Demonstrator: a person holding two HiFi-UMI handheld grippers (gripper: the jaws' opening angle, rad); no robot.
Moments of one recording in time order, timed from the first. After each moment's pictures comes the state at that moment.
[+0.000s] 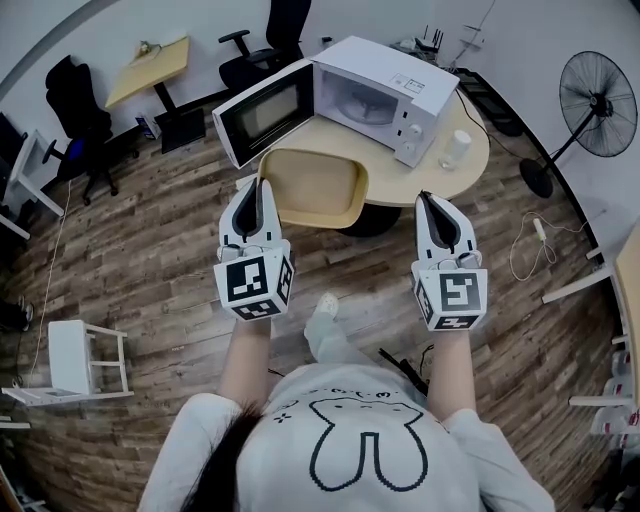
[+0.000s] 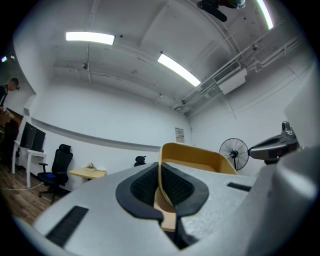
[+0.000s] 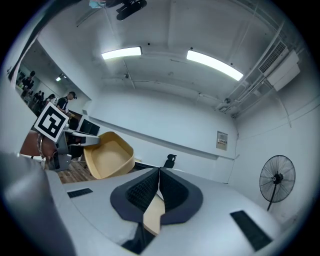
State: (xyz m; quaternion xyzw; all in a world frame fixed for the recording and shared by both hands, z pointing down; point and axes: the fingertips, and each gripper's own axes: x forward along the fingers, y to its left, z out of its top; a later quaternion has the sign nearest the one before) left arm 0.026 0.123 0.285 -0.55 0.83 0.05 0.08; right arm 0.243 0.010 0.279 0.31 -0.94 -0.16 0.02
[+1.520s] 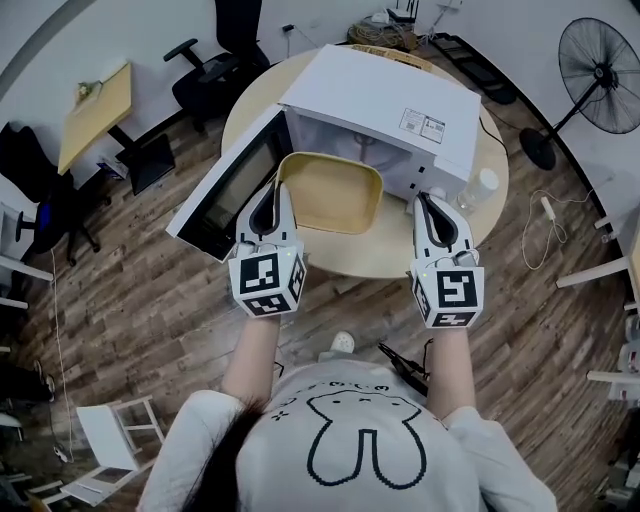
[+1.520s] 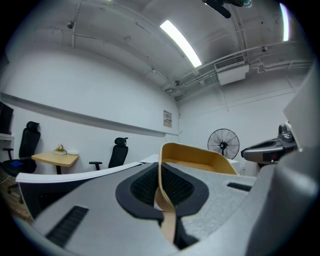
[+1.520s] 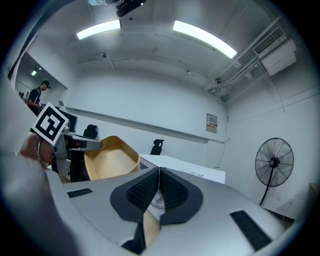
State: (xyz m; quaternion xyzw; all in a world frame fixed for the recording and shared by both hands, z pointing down) left arm -0.127 -0.184 0.329 -0.64 0.77 0.01 -0.01; right arm 0.084 -0.246 0.320 0.39 -0.92 -0.09 0.07
